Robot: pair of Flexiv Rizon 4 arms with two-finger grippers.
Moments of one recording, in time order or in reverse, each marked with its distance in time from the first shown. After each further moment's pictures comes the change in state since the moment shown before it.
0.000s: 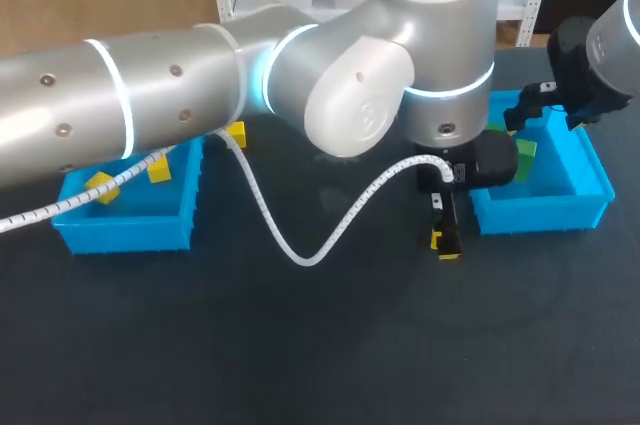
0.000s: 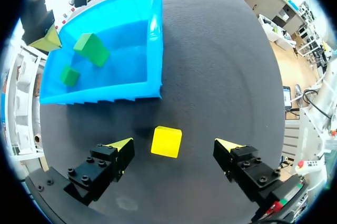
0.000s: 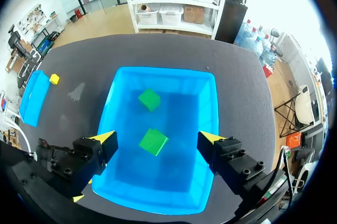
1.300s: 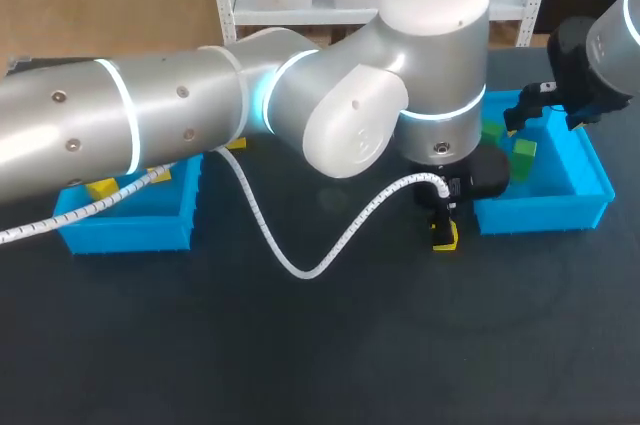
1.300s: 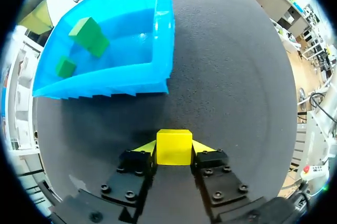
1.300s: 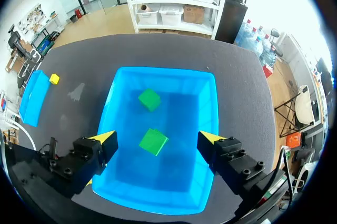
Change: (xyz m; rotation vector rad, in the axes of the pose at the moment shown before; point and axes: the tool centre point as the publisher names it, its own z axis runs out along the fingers) left arm 0.004 0.009 0.025 -0.025 -0.013 -0.034; right arm 0.000 0.000 0.000 0.000 0.000 0.000
